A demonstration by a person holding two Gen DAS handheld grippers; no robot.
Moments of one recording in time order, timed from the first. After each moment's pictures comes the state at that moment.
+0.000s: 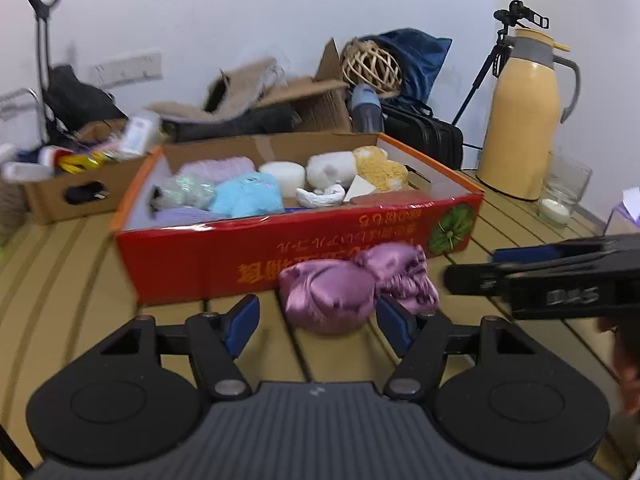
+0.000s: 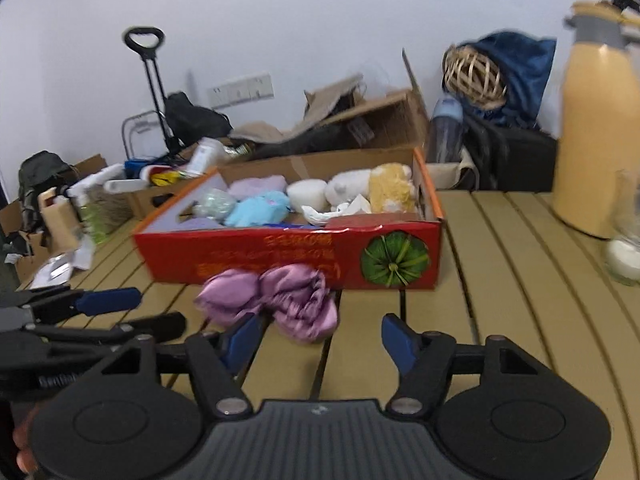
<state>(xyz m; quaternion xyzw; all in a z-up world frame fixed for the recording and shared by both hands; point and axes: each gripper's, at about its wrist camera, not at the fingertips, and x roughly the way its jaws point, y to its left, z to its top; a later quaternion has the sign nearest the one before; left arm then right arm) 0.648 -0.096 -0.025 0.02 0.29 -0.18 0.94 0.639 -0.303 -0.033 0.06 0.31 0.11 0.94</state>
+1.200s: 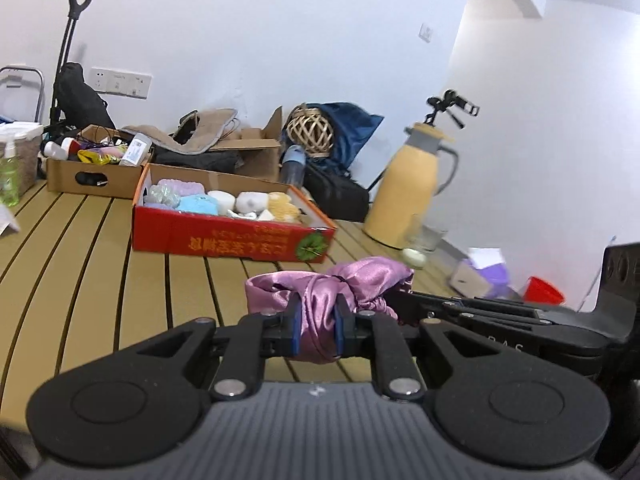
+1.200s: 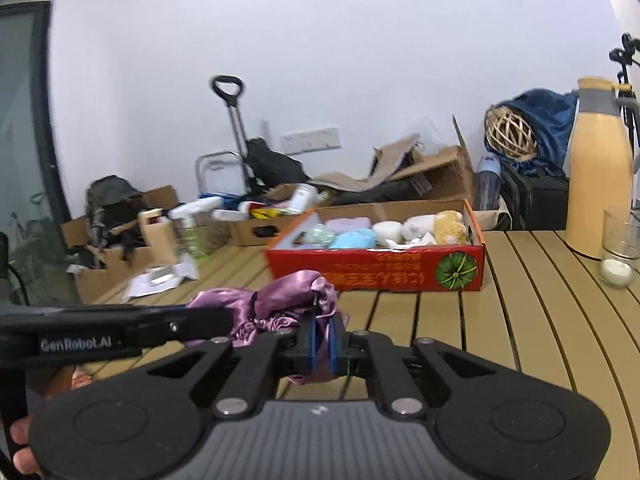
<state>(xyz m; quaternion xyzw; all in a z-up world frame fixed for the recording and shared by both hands) 0.417 -0.049 0.058 -0.10 0.23 -0.25 0.93 0.446 -0.279 0.032 0.06 0.22 0.19 0.96</state>
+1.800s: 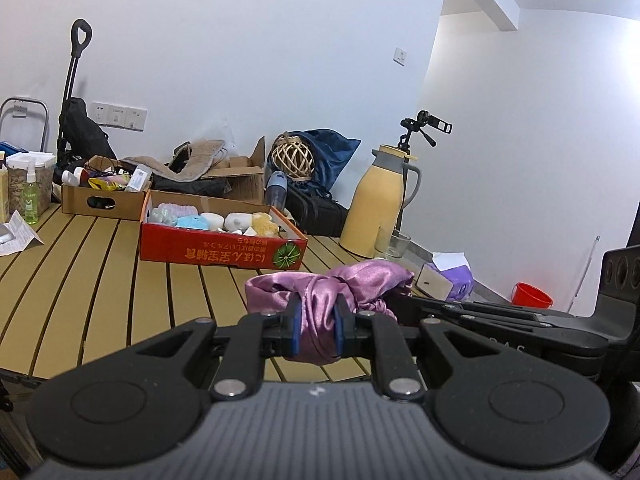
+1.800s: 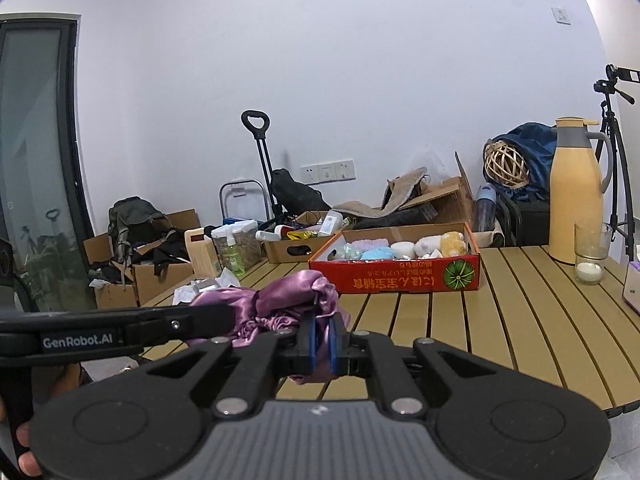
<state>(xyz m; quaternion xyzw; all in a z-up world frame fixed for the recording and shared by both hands) 0.327 -0.038 0.083 -0.09 0.19 -0.26 0.94 0.322 -0.270 0.062 0.07 0.18 0.19 0.96</state>
